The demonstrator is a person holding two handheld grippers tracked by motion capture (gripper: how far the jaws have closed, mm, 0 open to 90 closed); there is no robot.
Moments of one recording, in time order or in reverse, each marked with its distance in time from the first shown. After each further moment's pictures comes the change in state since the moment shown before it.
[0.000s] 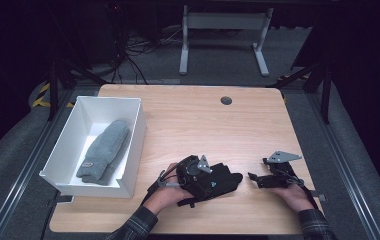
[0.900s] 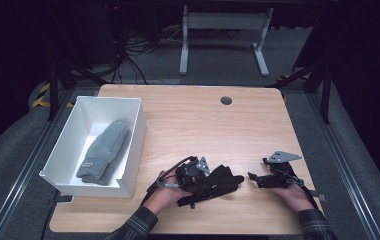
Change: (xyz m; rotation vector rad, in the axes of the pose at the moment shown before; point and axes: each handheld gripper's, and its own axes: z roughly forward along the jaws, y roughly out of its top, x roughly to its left) left arm -0.002 0.000 -0.006 0.023 -0.080 -0.029; right arm 0.000 0.000 0.000 0.000 -0.002 0.001
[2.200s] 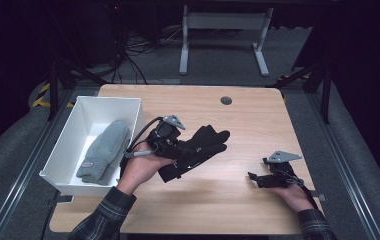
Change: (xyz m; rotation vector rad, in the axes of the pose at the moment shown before) left arm 0.029 0.028 -0.149 -0.165 0.060 -0.239; right arm 0.000 0.000 0.000 -0.001 -0.005 0.006
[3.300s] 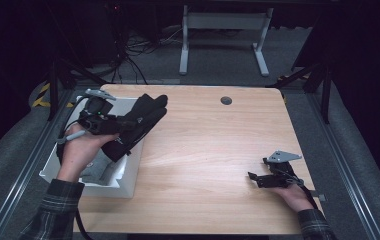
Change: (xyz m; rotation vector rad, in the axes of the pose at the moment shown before) left arm 0.077 -0.053 -0.126 -0.100 0.249 -0.239; right arm 0.000 0.000 0.000 0.000 -0.002 0.002
